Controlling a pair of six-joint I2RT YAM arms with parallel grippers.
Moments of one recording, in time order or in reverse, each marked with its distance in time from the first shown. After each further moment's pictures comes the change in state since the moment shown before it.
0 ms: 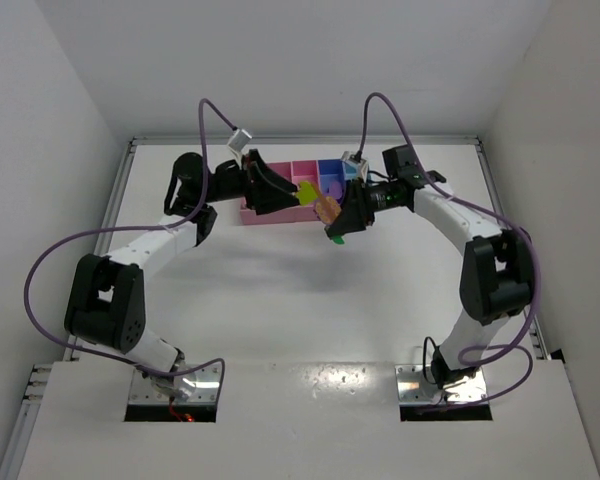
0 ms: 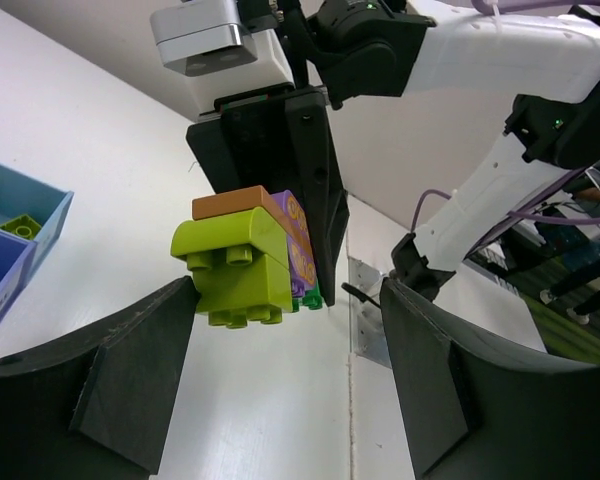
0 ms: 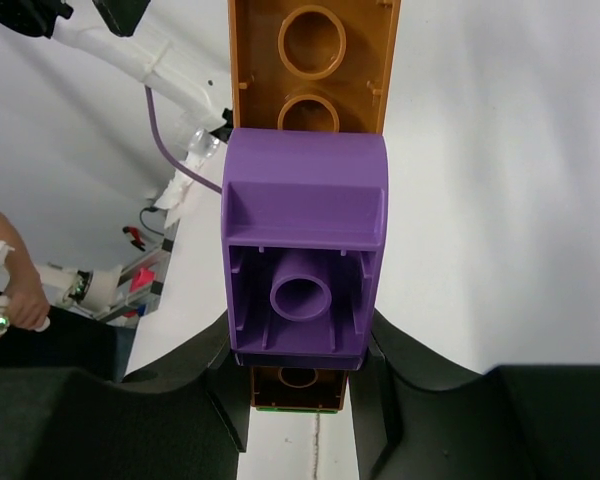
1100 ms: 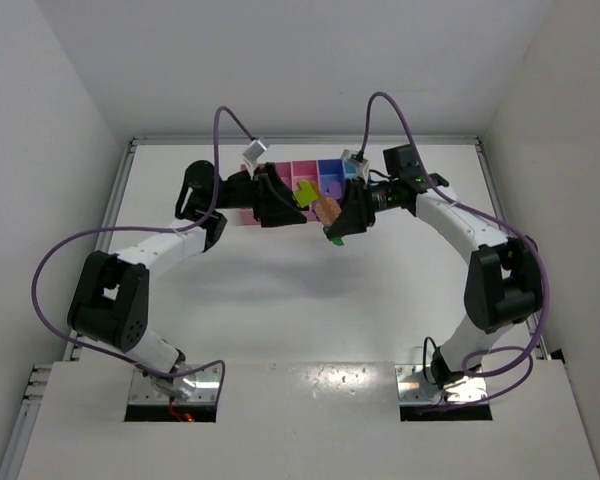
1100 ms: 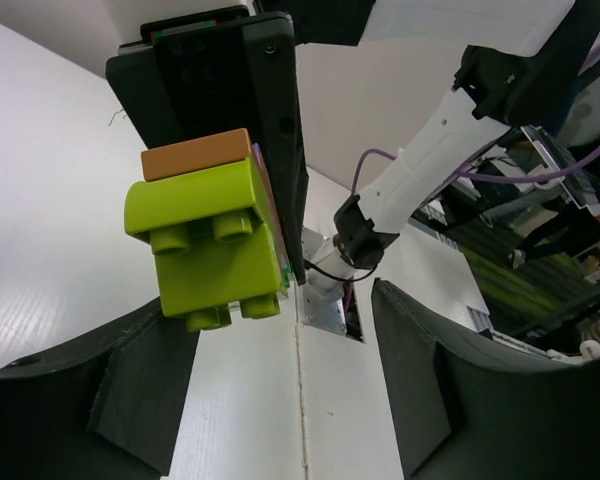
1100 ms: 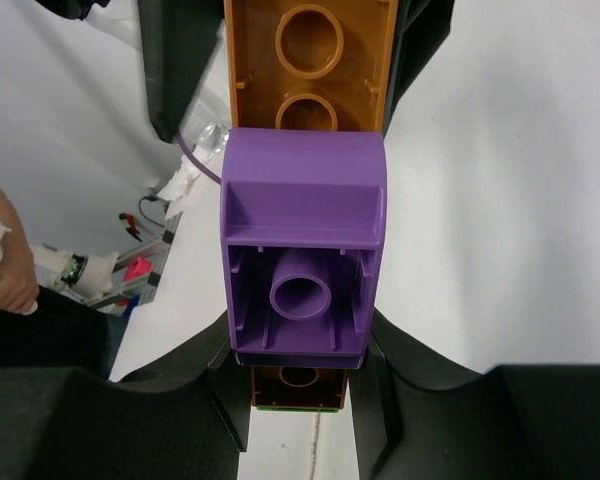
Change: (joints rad) left arm -0.070 0.015 -0.031 0.109 0.092 -0.106; right arm 0.014 -0.061 -0.031 0.070 -0.038 0.022
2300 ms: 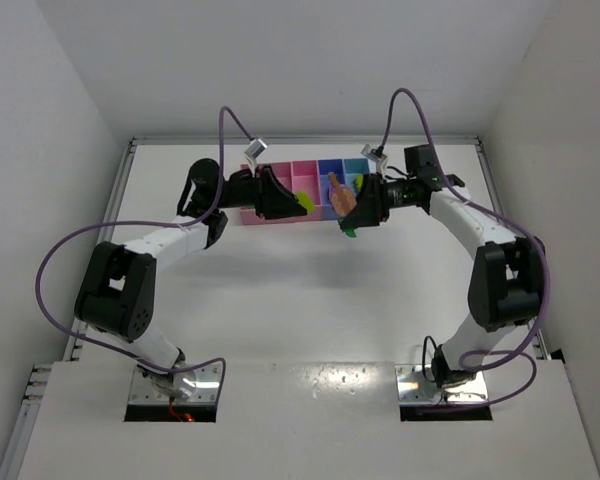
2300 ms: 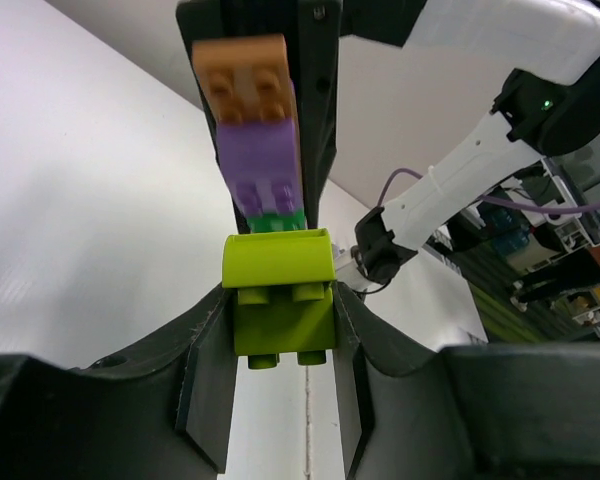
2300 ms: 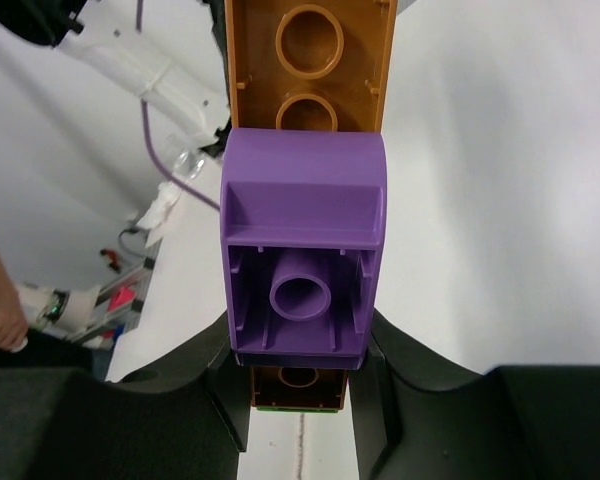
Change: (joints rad) left arm 0.030 0.064 0.010 -0.041 -0.055 -0.001; right arm -0.093 -0.003 -0.040 0.028 0.009 0.016
